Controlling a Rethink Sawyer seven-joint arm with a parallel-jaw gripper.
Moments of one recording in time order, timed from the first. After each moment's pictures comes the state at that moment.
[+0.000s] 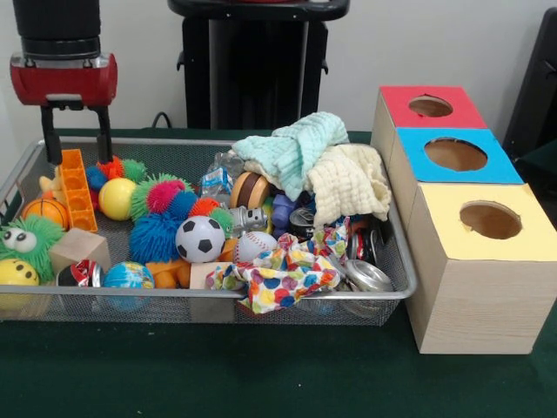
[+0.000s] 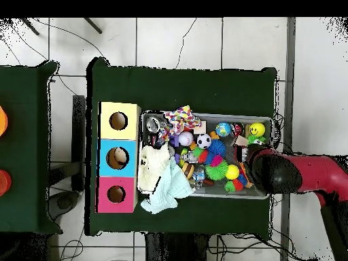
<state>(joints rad) -1.11 -0.72 0.78 1.76 -0.80 0.65 1.71</state>
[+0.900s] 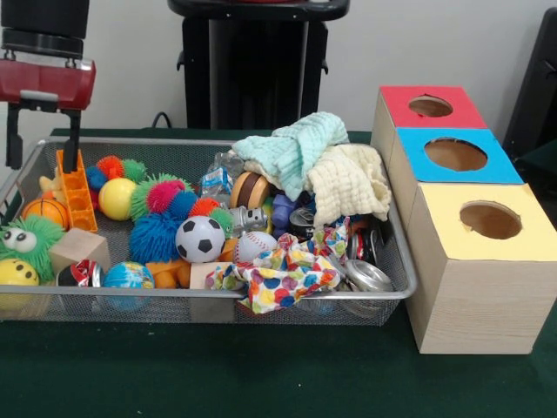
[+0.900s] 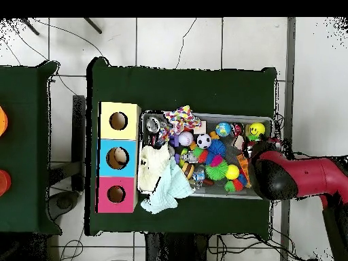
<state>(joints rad) -1.07 -0.78 0.72 1.76 -0.96 0.45 1.71</state>
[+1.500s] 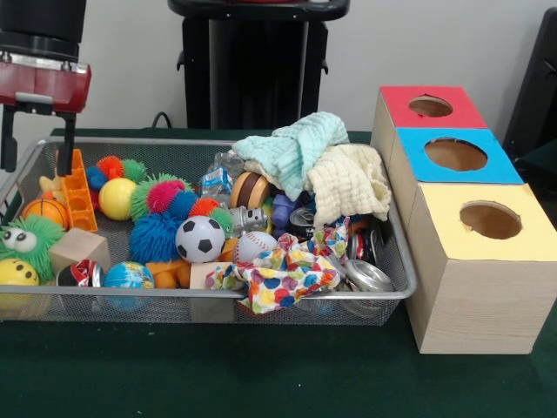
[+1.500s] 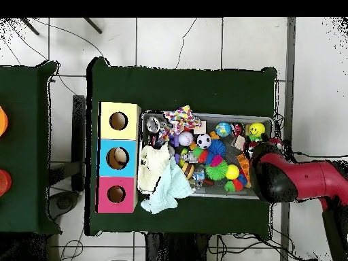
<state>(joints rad) -1.05 -0.77 0.68 1.76 -0.98 0.37 1.71</state>
